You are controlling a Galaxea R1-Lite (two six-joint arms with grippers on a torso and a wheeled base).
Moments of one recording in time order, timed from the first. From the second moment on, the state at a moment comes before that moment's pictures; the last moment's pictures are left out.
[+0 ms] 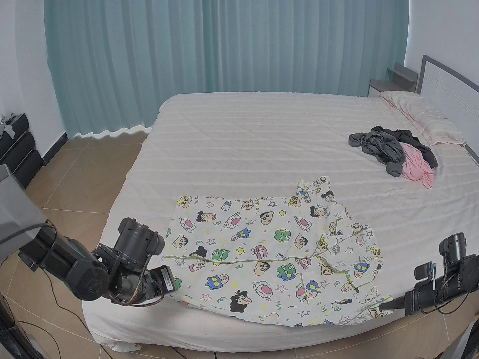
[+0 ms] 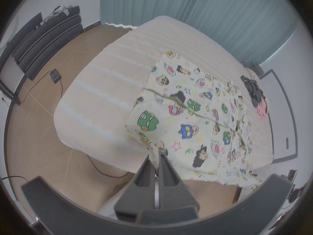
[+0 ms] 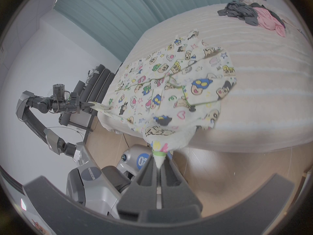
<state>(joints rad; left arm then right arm) -0.48 1.88 -0.64 -0.23 0.14 -0.82 -0.13 1.74 -0.22 -0.40 0.66 -0.17</state>
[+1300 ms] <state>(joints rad) -0.29 2.07 -1.14 0.24 -0.03 -0.82 -0.07 1.87 -0.55 -0.41 0.65 0.12</state>
